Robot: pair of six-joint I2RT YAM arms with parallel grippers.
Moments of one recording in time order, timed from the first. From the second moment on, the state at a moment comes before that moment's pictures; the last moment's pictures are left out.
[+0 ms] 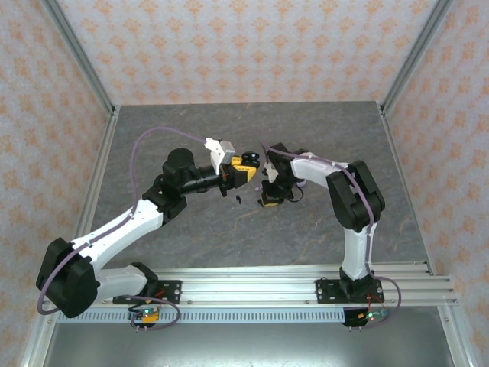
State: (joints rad) left arm -0.55 1.21 0.82 0.30 0.59 -0.18; right arm 0.50 1.97 1.30 -0.79 -0.42 0.32
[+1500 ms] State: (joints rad) left arm -0.55 1.10 0.78 0.28 0.55 -0.18; right arm 0.65 2.00 1.46 -0.86 -0.15 0.24
